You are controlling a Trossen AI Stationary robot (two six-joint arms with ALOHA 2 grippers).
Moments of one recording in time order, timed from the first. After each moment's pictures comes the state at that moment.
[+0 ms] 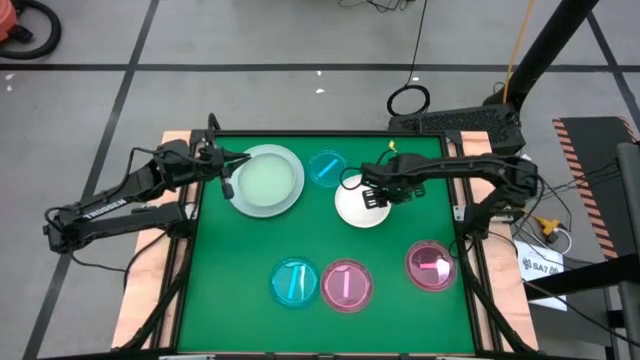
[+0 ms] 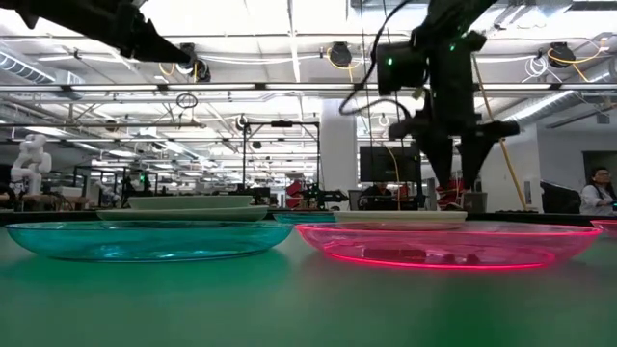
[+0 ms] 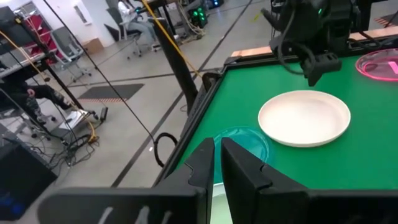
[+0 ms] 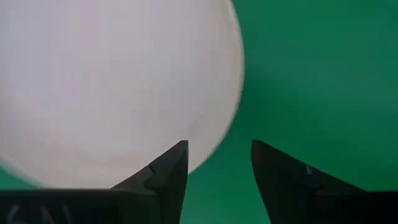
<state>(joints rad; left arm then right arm) 0.48 0.57 0.60 -0.25 0.05 0.34 -0.28 1.59 1.05 -1.05 0.05 1.08</state>
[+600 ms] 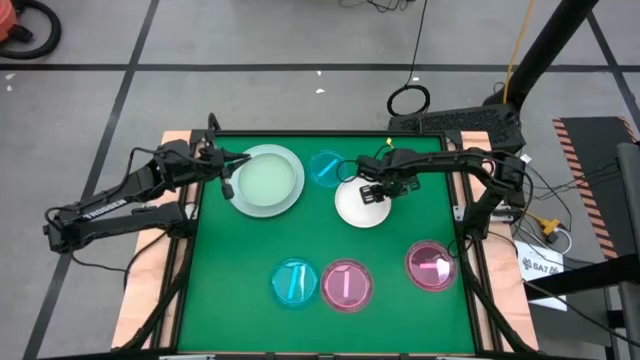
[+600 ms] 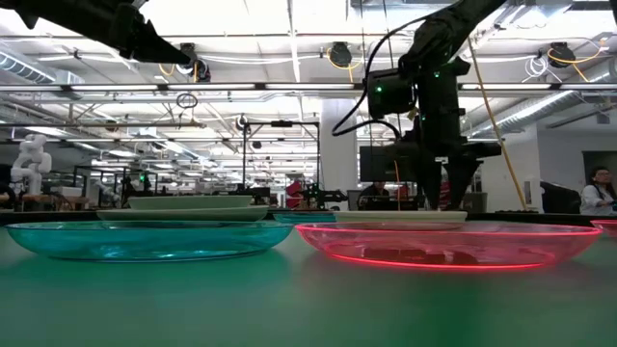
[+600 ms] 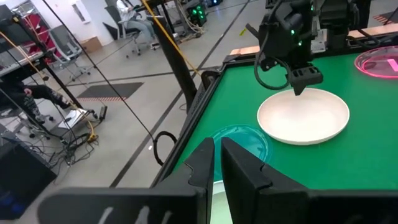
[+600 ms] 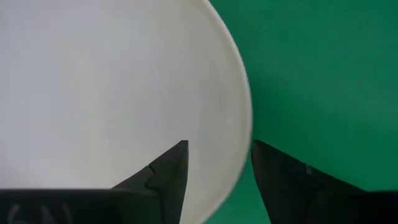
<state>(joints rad) 0.48 0.57 0.60 -0.25 0.05 0.35 -0.37 1.69 1.05 -0.95 0.06 0.94</state>
